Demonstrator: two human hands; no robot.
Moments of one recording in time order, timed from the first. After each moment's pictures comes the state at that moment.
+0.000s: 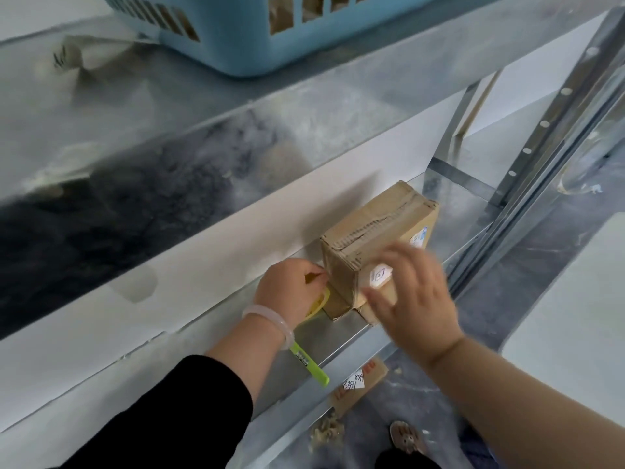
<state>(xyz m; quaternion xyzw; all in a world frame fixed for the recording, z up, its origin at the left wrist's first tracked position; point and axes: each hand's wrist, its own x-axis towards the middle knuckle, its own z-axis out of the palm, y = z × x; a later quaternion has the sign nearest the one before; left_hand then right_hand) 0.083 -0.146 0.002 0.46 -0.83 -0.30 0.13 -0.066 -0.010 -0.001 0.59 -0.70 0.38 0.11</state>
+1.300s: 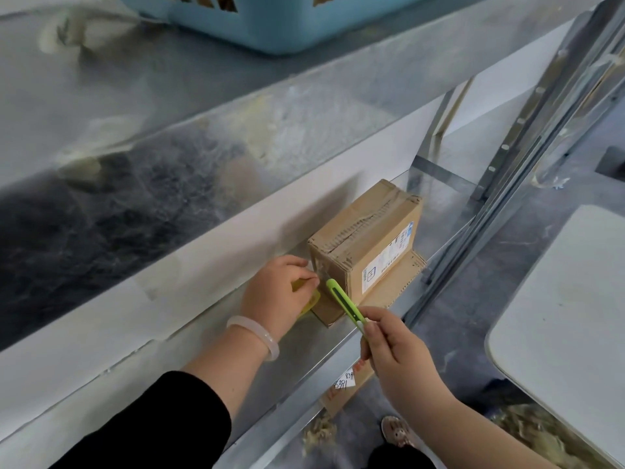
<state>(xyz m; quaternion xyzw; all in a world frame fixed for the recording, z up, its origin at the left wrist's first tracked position) 0.100 -0.150 -0.002 0.39 -0.87 -0.25 0.18 -0.002 0.032 -0.018 0.36 -0.74 0.48 -0.31</state>
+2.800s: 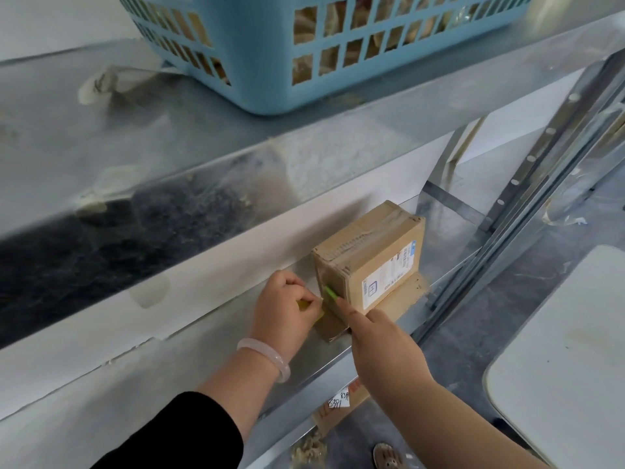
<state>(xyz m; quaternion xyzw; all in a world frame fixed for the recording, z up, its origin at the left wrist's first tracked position) 0.087 -0.122 -0.001 0.46 -0.82 -0.24 0.23 -0.030 -0.002 -0.002 0.54 -0.82 0.11 -0.15</state>
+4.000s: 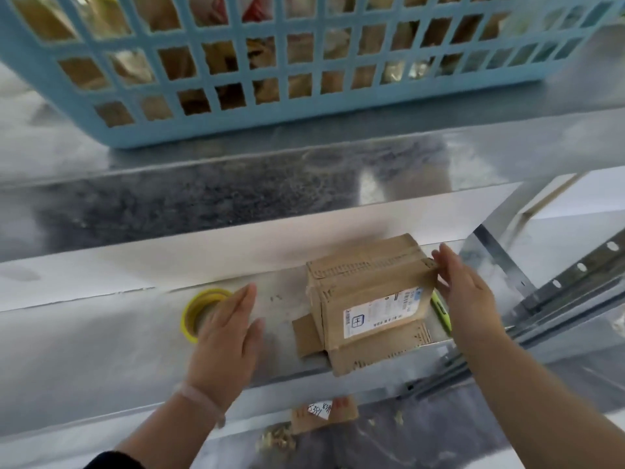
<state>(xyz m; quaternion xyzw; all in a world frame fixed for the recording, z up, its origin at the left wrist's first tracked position) 0.104 -0.070 -0.020 0.56 -0.77 -0.10 0.28 -0.230 -0.076 0.017 0.29 -0.69 0.51 -0.42</state>
